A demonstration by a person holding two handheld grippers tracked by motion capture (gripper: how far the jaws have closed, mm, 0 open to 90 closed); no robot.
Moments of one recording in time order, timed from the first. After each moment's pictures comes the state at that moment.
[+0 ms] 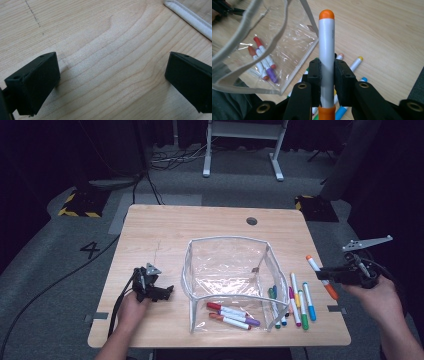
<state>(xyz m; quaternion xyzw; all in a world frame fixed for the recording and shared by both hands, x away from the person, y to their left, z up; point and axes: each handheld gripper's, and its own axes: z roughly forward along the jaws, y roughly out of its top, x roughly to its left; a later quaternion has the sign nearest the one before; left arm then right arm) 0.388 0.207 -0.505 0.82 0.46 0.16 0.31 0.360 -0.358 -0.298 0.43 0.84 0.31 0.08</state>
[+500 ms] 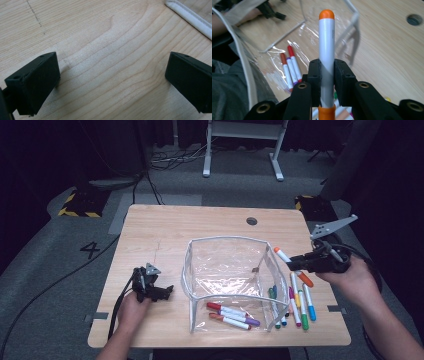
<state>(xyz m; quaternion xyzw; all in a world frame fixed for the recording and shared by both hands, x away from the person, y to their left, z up) 0.388 0.207 -0.505 0.81 0.46 0.16 0.31 0.375 -0.269 -0.260 0.30 0.90 0.32 0.04</state>
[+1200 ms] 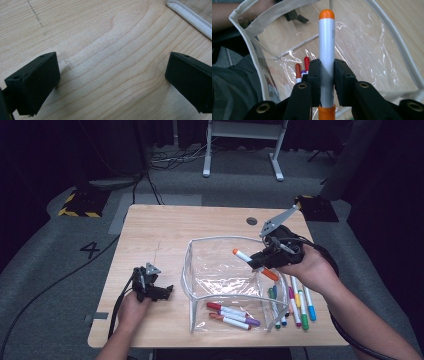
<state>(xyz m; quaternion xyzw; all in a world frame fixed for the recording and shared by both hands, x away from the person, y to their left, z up) 0.389 0.208 -0.505 0.82 0.46 0.16 0.31 0.389 -0.170 -0.255 0.20 0.94 0.28 0.03</state>
